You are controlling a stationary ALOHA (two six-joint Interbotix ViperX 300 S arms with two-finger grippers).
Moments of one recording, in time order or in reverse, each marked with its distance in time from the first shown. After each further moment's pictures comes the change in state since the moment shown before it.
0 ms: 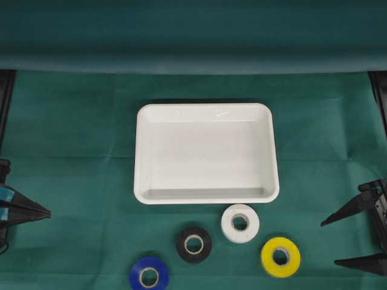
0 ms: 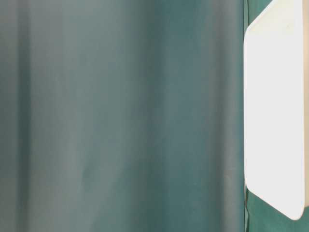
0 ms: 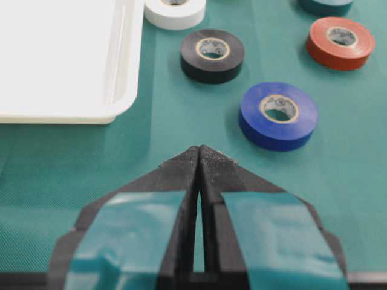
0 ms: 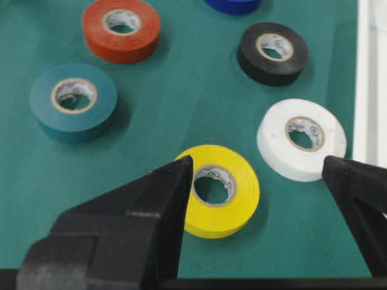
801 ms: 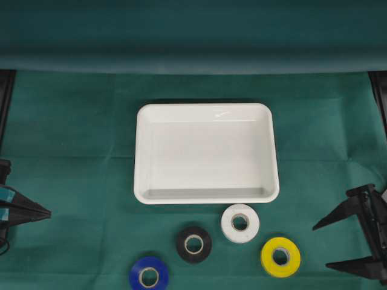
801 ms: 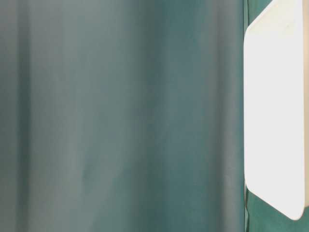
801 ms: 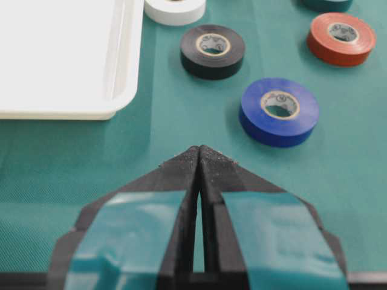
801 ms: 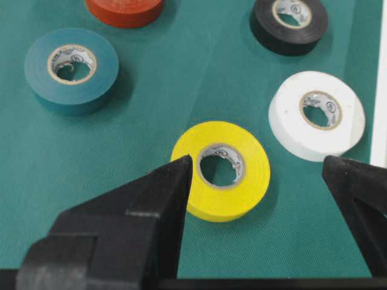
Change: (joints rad) left arm 0.000 0.002 0.009 0.000 0.000 0.000; right arm 0.005 0.161 -0.046 -0.003 -0.003 0.003
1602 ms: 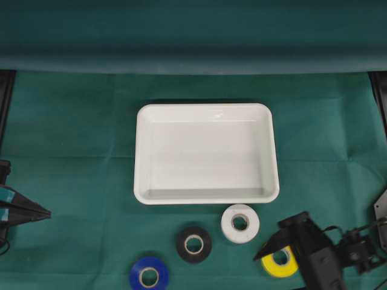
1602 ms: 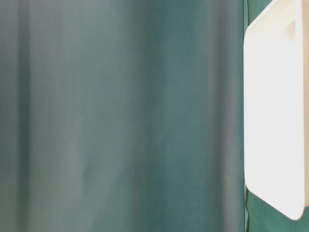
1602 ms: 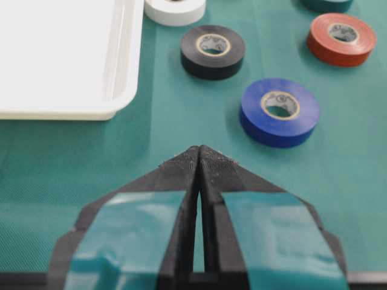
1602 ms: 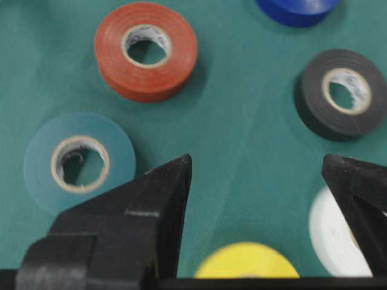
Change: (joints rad) left arm 0.000 -0.009 0.003 0.000 -0.008 -0.002; right arm 0.058 0.574 -0.347 0.000 -0.115 0.006
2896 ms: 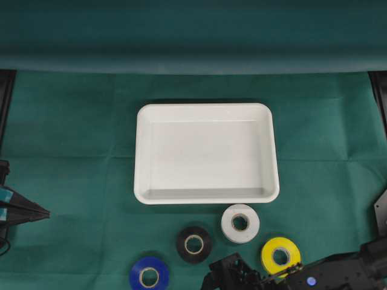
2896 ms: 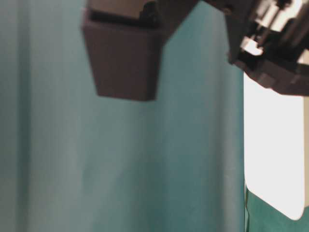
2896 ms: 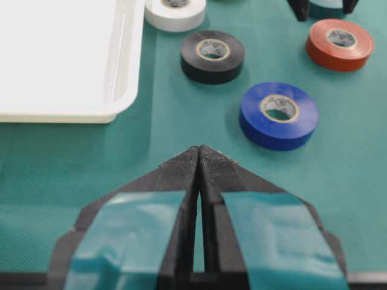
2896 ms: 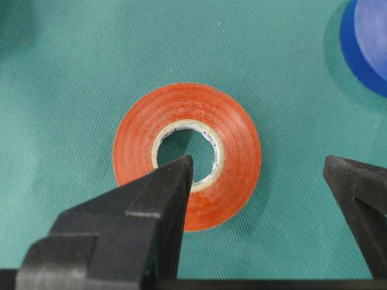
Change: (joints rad) left arm 0.000 -0.038 0.018 0.000 0.000 0.000; right arm 0.055 0.474 -0.403 0.003 0.120 0.074
